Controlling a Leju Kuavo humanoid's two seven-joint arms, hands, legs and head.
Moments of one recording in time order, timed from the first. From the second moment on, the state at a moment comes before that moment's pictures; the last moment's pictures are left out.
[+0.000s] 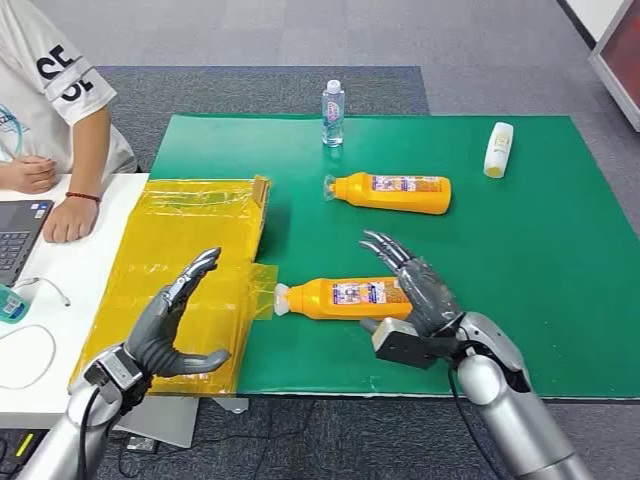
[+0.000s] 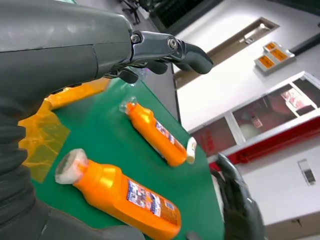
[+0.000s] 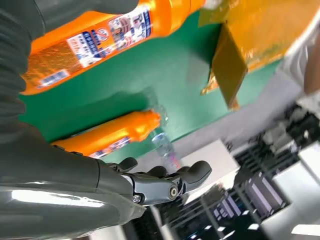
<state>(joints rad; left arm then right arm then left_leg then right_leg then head) -0.08 0.20 -0.24 -1.56 -0.20 -0.35 -0.70 -0.36 -0.13 0.50 -1.38 0.73 0.07 -0.44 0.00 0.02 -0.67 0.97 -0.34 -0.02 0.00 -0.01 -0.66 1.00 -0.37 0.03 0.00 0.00</state>
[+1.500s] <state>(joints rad) -0.24 0.19 -0.35 -1.41 -0.17 -0.32 -0.70 -0.95 -0.06 1.11 -0.59 0.77 0.48 -0.21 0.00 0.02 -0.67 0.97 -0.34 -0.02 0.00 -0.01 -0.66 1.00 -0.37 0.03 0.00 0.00</state>
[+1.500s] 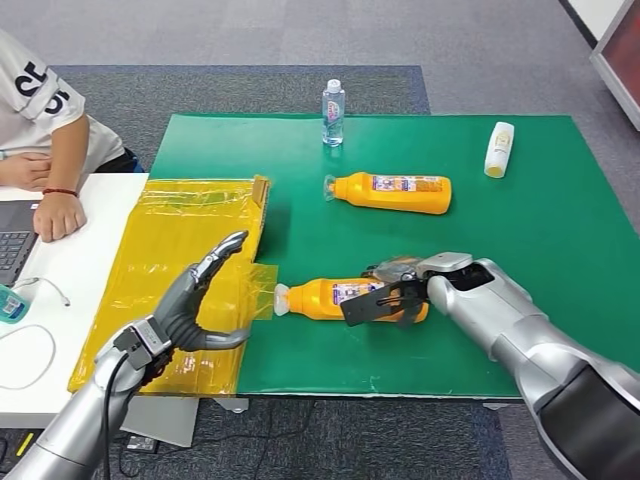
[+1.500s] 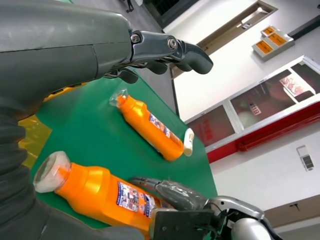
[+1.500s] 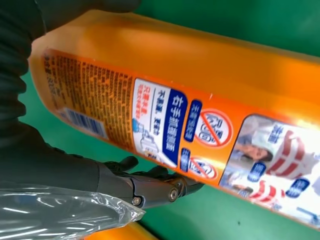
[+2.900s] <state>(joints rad) -0.24 0.20 -0.37 -1.36 -0.14 -0.31 -0.70 -0.80 -0.19 0.90 -0.53 0.26 0.21 -0.41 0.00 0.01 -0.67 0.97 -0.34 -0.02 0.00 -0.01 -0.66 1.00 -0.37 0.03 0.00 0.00</state>
